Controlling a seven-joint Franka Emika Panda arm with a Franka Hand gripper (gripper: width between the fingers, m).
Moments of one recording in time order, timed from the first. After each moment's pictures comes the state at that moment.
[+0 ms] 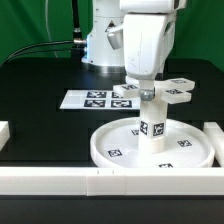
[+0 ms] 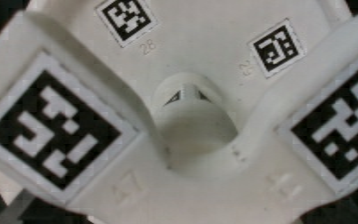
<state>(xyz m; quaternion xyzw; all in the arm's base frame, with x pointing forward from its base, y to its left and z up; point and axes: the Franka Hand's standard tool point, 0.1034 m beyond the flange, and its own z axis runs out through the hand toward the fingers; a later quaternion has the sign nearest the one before) 0.561 0.036 0.102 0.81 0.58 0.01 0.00</state>
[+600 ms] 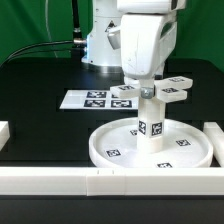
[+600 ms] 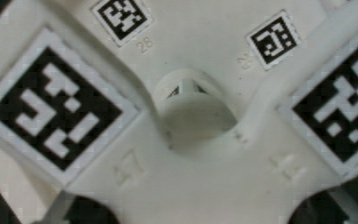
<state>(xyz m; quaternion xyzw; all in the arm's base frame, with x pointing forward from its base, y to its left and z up) 0.561 0.036 0.102 0.84 0.54 0.01 0.00</state>
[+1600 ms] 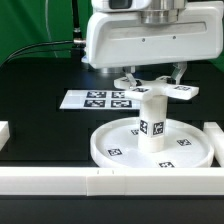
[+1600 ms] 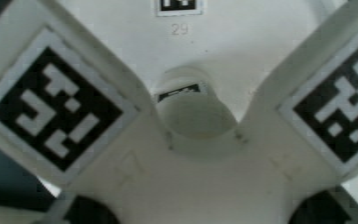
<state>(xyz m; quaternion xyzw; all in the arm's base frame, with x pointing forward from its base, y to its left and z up) 0.558 0.040 0.100 1.00 0.03 0.02 -0.02</state>
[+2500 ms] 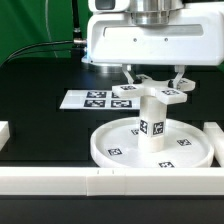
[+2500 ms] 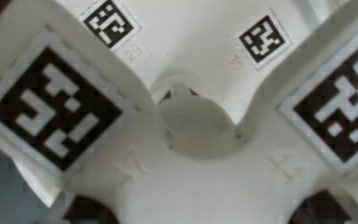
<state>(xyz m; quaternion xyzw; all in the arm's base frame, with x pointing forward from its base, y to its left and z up) 0.558 0.038 0.099 0.95 -0.31 0.01 -0.05</state>
